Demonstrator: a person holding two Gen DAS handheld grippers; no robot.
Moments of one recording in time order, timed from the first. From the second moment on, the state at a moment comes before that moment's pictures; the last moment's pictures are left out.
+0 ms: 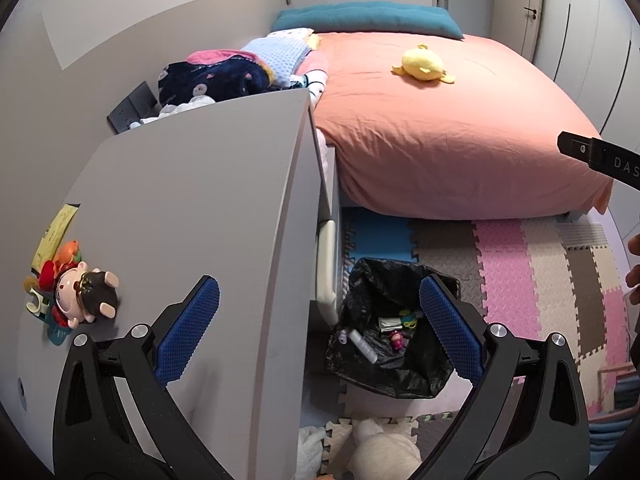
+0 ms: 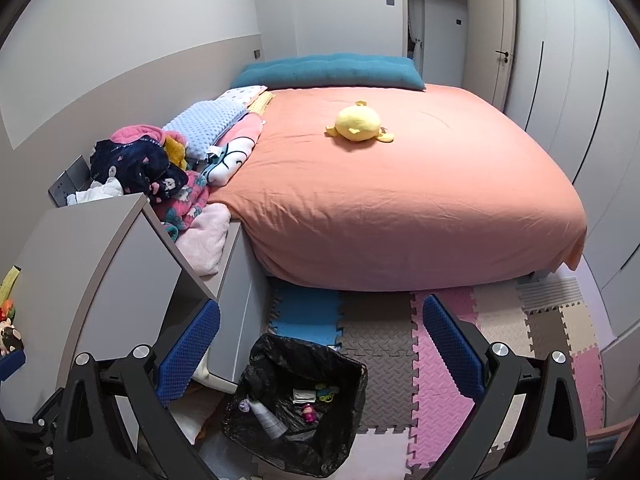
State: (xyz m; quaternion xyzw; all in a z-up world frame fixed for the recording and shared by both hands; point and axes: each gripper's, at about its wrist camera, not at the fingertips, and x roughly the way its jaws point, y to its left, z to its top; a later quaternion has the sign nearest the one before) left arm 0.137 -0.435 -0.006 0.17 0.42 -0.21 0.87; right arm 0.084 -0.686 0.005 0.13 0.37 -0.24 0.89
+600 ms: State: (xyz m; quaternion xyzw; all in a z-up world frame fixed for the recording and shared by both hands) left arm 0.144 -0.388 0.004 0.14 0.42 -0.17 0.88; right arm 0.100 -0.636 0.014 0.12 0.38 -0.19 0.90
